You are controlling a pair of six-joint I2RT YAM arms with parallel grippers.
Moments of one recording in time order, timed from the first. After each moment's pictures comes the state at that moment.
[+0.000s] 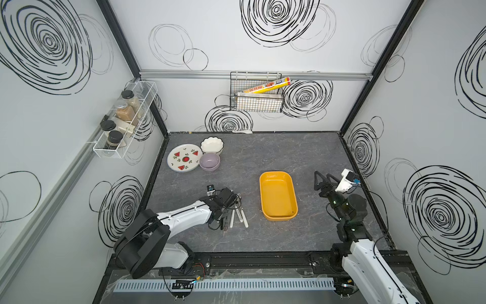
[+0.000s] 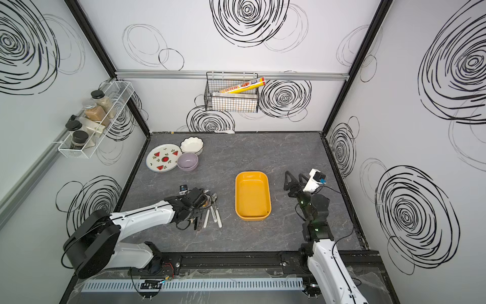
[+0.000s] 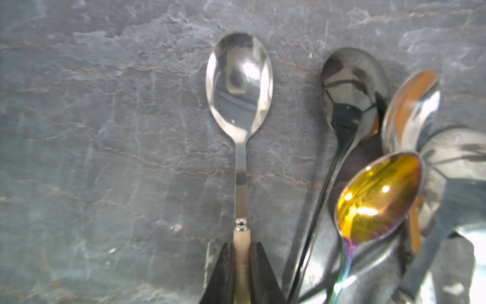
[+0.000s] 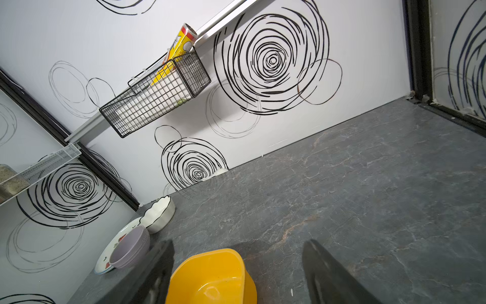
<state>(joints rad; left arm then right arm) -0.64 1.32 0.59 -0.58 -0.37 -0.95 0.09 0.59 0.19 0.41 -0.13 0.56</state>
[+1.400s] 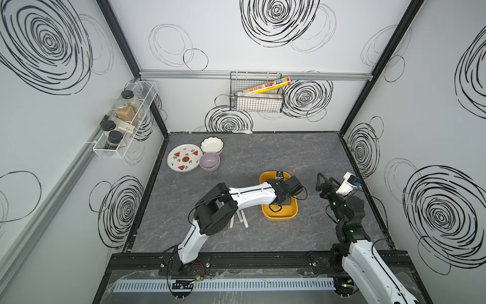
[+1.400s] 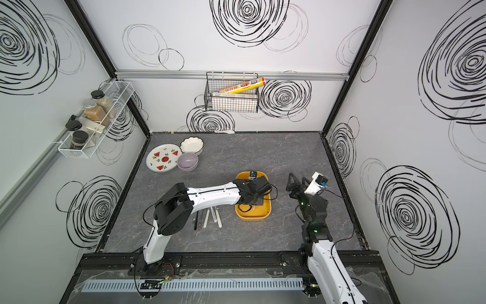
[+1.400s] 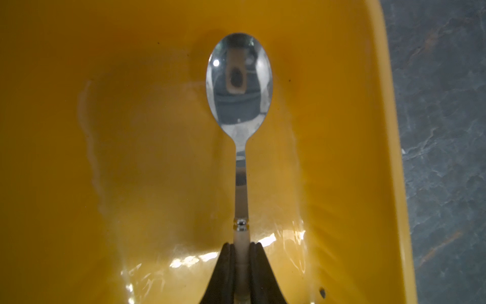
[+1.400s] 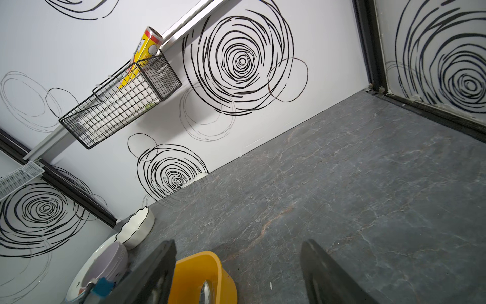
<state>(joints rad) -1.02 2.14 1.61 -0.63 -0.20 -0.91 0.09 0.59 0.14 0.42 -0.02 0.59</state>
